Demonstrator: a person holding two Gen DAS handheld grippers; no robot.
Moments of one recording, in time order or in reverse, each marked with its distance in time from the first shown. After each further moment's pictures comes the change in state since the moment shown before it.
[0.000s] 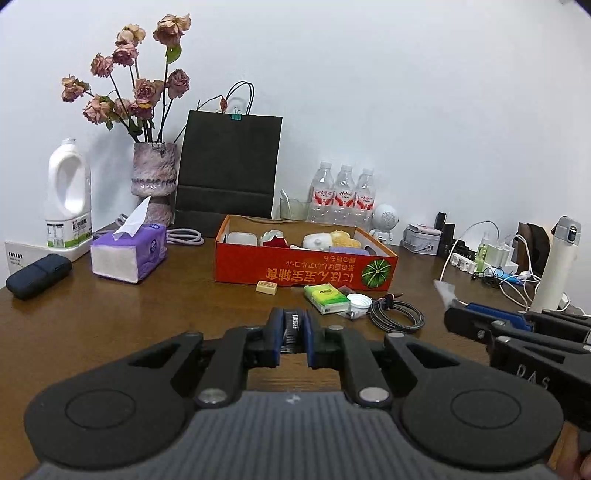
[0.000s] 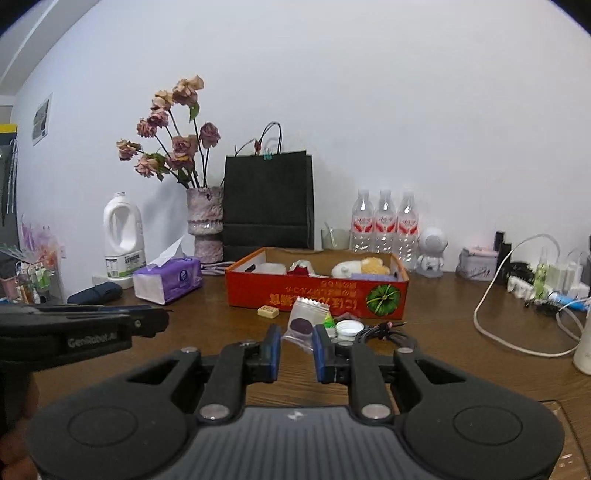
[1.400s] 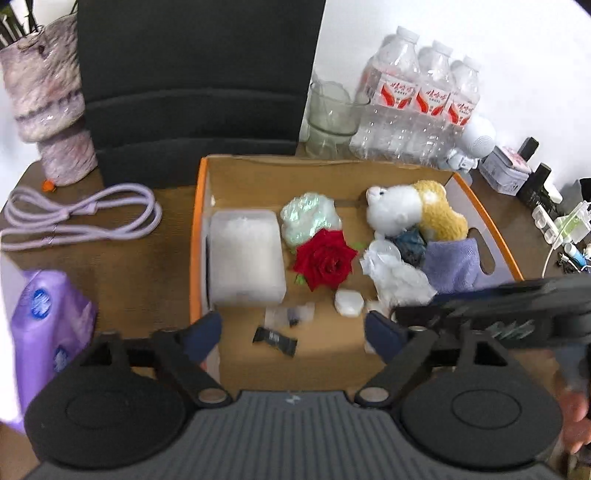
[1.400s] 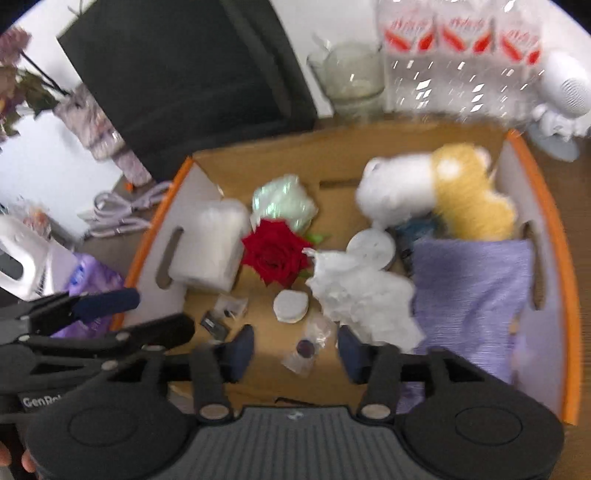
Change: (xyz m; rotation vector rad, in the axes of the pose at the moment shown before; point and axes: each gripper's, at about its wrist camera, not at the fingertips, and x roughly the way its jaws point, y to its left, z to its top) left arm 0.370 0.070 0.177 0.007 0.669 -0.040; right arm 0.427 -0.082 0.129 0.285 0.786 0.188
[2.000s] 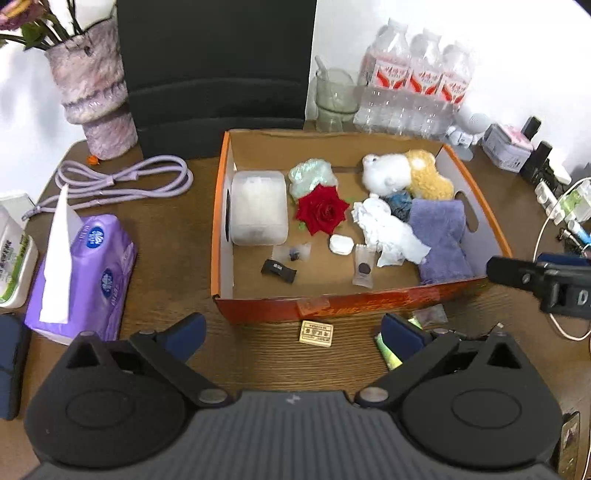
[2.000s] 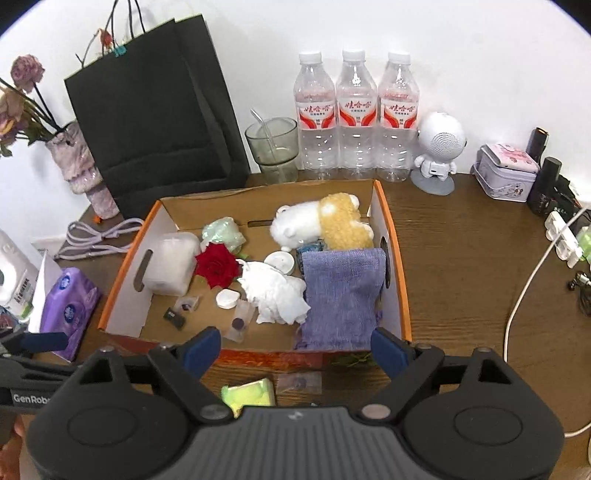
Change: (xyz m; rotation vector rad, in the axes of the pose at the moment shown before) left arm -0.065 -0.031 -0.046 -0.009 -0.005 0.115; right arm -0.111 0.000 -0.049 0.014 -0.177 -0.235
